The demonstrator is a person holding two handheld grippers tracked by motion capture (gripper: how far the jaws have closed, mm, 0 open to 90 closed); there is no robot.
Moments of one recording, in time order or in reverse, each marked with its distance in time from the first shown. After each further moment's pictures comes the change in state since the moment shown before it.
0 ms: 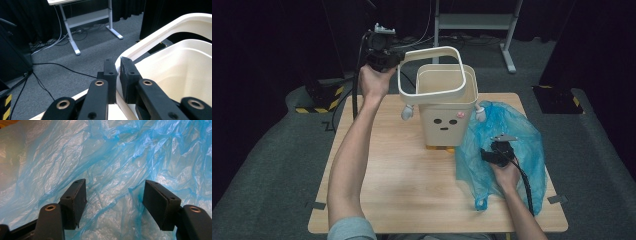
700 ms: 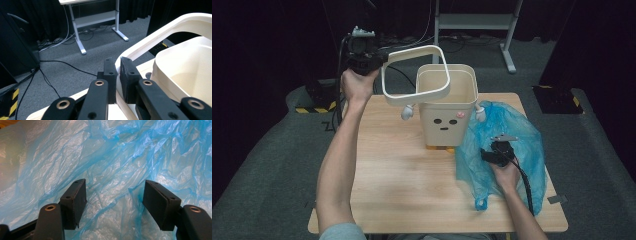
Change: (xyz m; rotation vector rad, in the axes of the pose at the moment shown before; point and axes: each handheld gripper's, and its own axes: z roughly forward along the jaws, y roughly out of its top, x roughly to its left) left arm 0.029 -0.017 -0.026 -0.023 0.039 -0.040; right arm 0.000 0.000 0.000 -0.001 0.002 0.001
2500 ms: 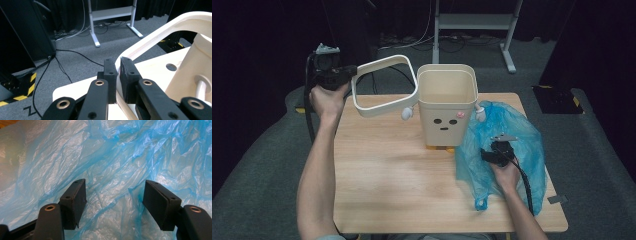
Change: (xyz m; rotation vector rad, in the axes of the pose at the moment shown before) left arm 0.056 -0.054 -0.038 0.014 0.109 -0.062; right arm 0.000 0.000 0.000 0.003 -0.004 -0.002
